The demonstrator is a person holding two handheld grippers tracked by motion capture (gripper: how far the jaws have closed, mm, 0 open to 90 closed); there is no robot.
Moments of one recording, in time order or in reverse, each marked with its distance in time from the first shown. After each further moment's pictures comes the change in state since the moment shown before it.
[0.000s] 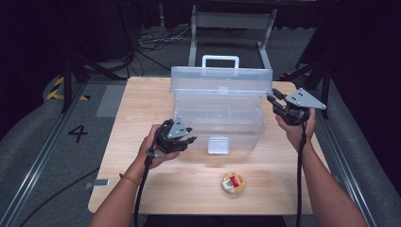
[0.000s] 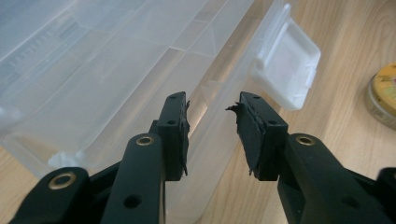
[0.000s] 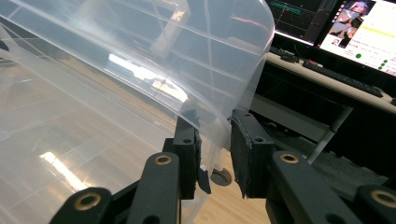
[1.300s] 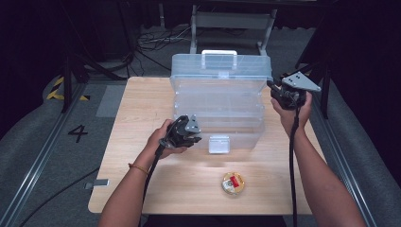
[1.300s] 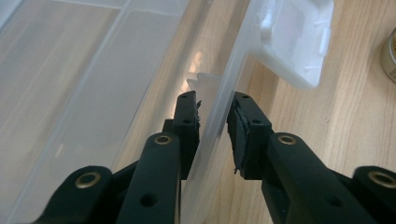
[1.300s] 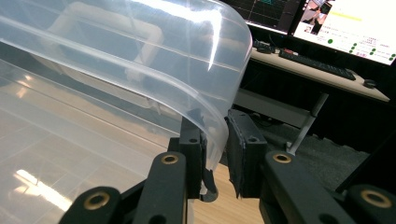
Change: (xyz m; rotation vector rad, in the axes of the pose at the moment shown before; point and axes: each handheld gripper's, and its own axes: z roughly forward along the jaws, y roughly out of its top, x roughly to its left) left arm 0.013 0.012 0.035 0.183 -0.121 0.087; right arm -0.011 0.028 0.031 0.028 -0.102 0.088
